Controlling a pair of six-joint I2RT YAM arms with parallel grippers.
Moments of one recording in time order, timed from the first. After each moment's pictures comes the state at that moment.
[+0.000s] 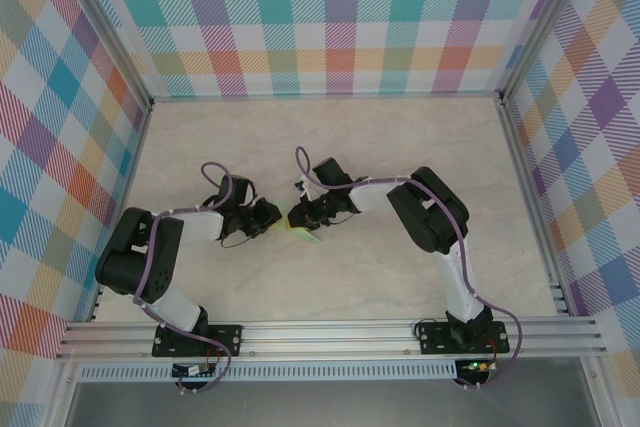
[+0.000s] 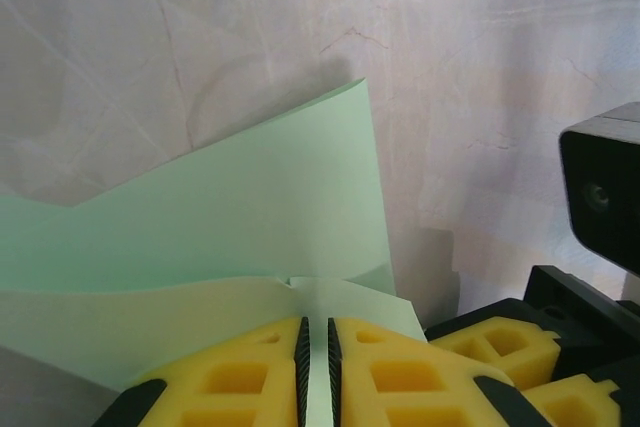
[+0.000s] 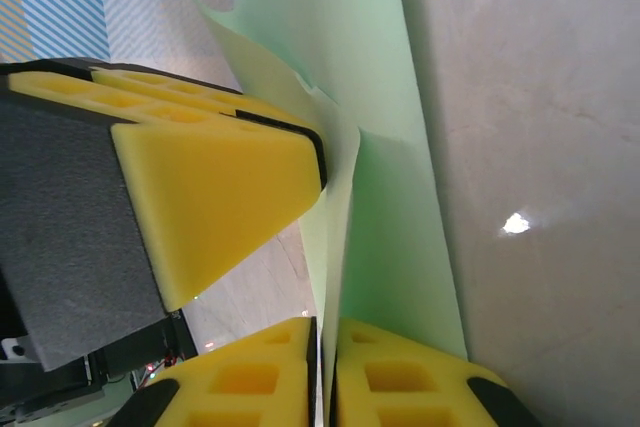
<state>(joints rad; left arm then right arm) -0.28 1.61 0.63 0.05 0.43 -0.86 0.71 2.18 1.30 -0.07 -0.87 0.66</state>
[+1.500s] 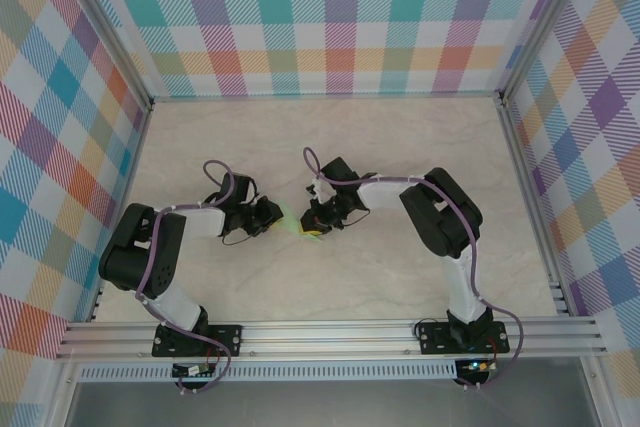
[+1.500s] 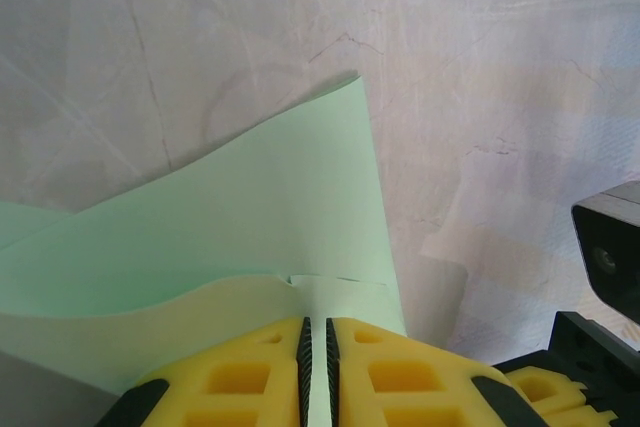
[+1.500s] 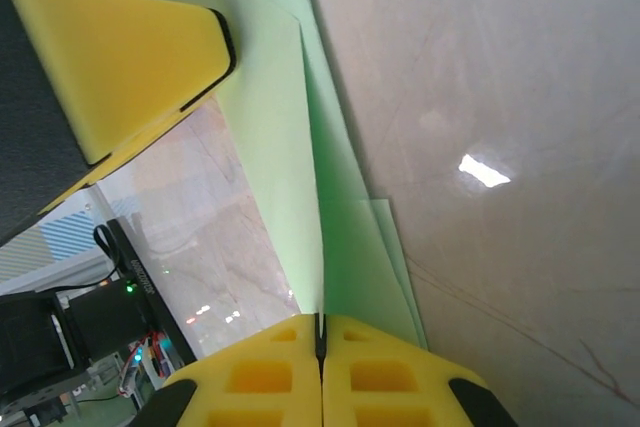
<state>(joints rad) -0.28 1.64 0.66 0.03 0.44 -0.86 0.69 2.09 1.26 -0.30 -0.80 0.61</state>
